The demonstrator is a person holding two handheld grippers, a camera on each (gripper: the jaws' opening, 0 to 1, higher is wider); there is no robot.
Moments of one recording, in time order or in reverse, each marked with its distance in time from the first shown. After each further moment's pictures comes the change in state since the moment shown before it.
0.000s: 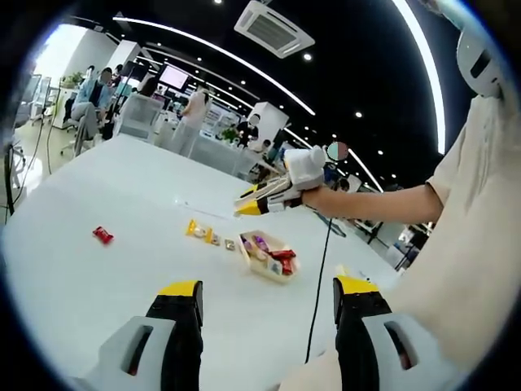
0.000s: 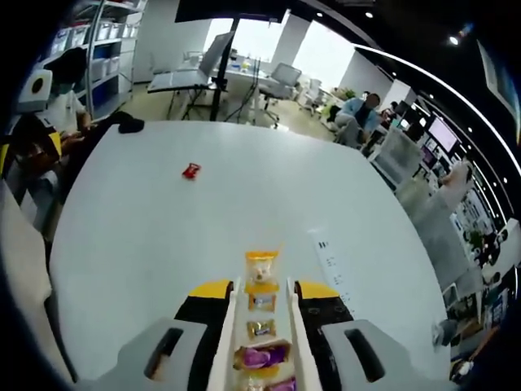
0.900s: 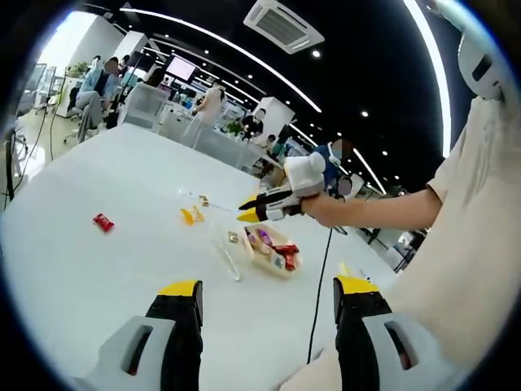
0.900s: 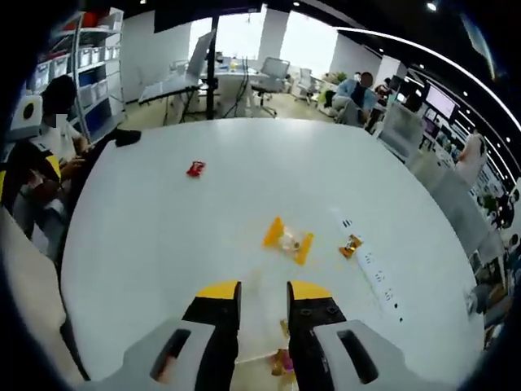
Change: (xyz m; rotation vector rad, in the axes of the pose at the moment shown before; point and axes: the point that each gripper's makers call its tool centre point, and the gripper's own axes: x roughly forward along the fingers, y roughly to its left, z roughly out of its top) left arm 0.005 0.011 -0.010 -0.046 0.030 0.009; right arm 0.026 0.035 -0.032 0.170 0.032 0.066
